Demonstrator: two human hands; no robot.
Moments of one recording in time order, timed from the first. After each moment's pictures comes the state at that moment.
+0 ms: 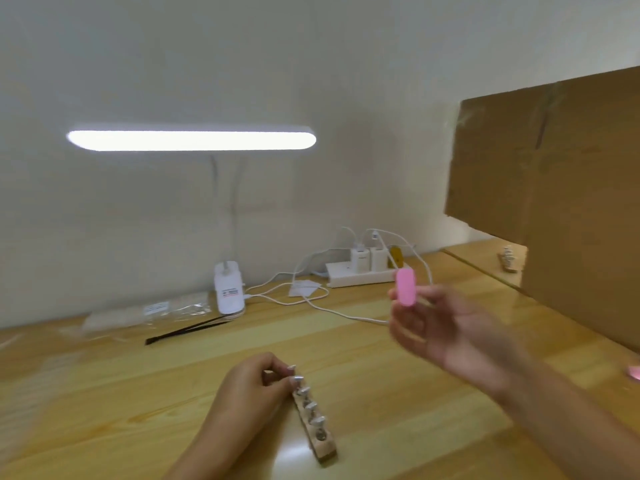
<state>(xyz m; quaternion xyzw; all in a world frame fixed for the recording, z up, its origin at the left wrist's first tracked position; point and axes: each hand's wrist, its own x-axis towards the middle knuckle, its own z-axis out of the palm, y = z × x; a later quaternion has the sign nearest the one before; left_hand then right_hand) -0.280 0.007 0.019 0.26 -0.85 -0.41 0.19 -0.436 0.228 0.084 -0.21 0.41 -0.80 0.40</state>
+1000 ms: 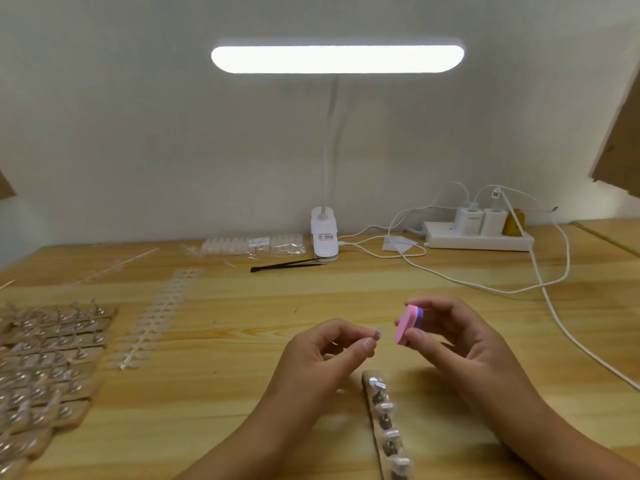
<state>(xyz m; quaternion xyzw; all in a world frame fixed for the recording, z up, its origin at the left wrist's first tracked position) -0.208 0.013 0.012 0.19 -0.75 -0.58 0.26 -0.350 0.152 0.016 -0.43 0.60 -0.66 0.17</state>
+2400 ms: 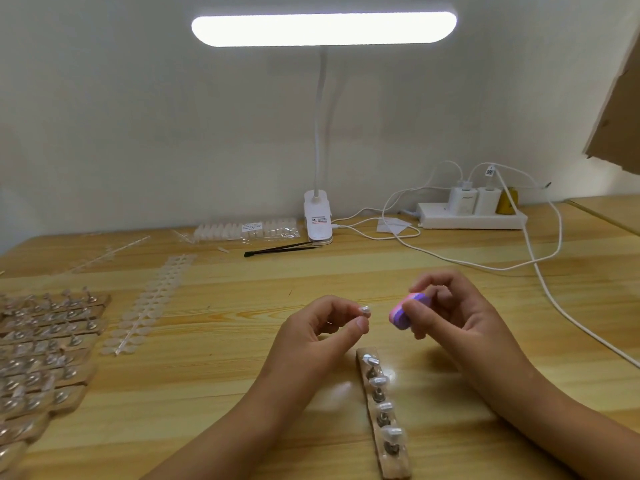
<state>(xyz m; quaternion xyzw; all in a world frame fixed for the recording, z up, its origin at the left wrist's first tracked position) -0.208 0.012 0.008 0.17 -0.76 -0.56 0.27 -0.352 0.154 0.018 -0.43 0.60 -0.65 0.18</state>
